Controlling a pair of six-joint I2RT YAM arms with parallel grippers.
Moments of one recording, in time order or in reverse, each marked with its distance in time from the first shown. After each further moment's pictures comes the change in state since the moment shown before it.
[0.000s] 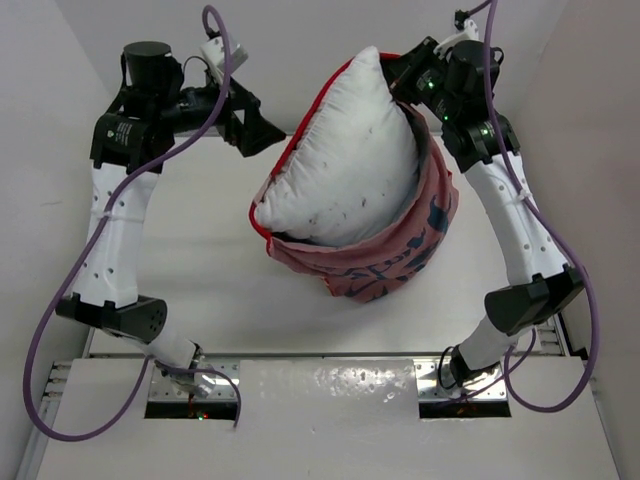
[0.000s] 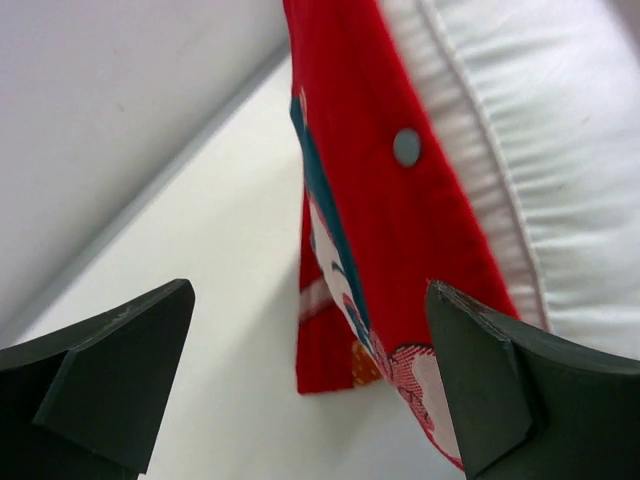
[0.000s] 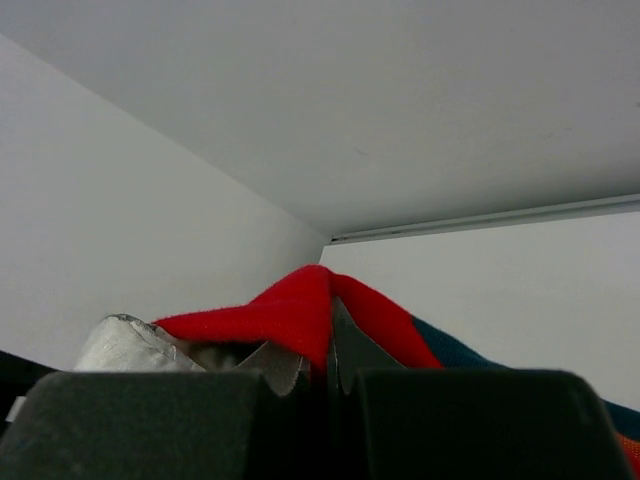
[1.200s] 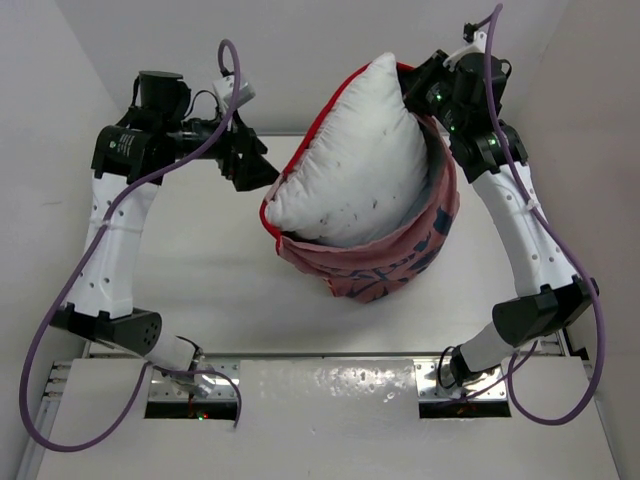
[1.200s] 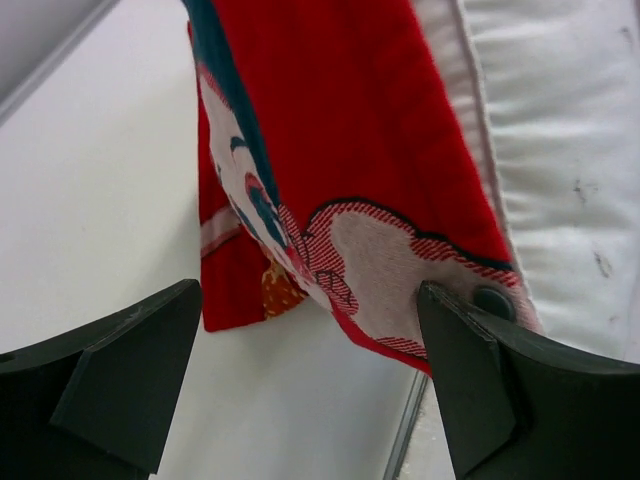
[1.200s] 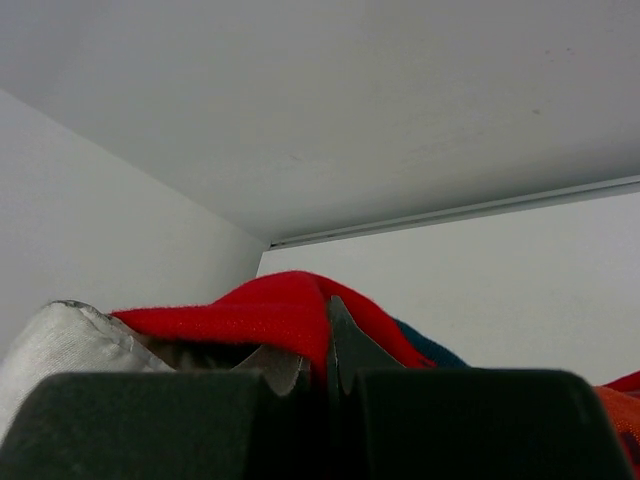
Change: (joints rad) left arm -0.003 -0.076 -0.094 -0.200 0.133 0.090; right arm -0.031 -0.082 -0.124 -0.014 0.076 -0.090
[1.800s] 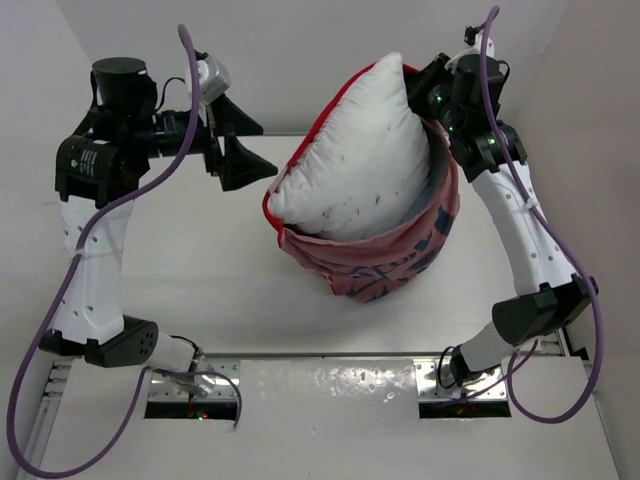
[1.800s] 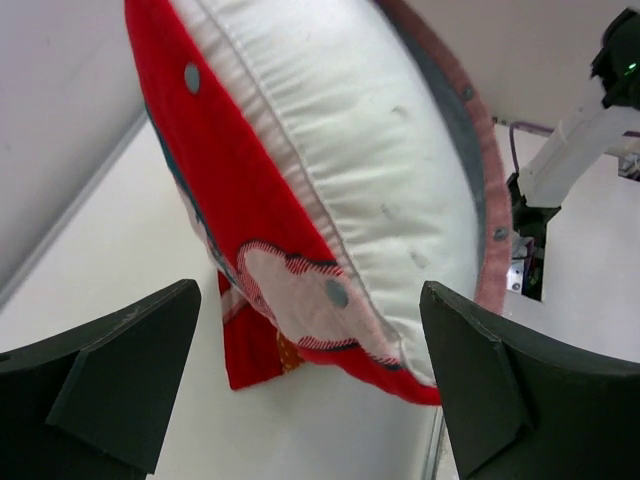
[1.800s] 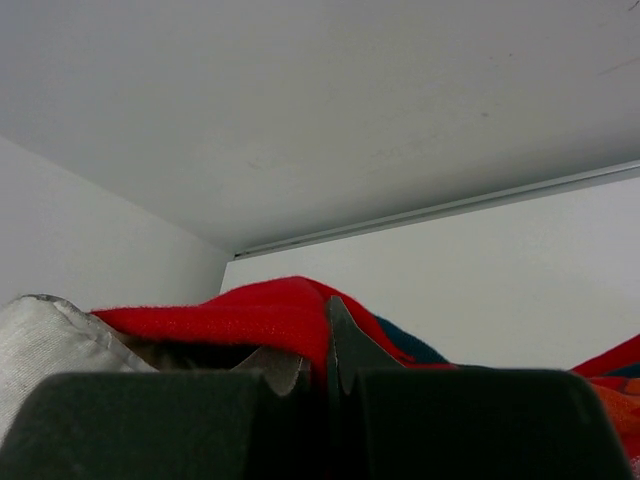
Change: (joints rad) left arm -0.002 -0.028 0.177 0.024 0.081 -0.044; right arm -0.004 0.005 -0.002 -0.033 0.070 -0.032
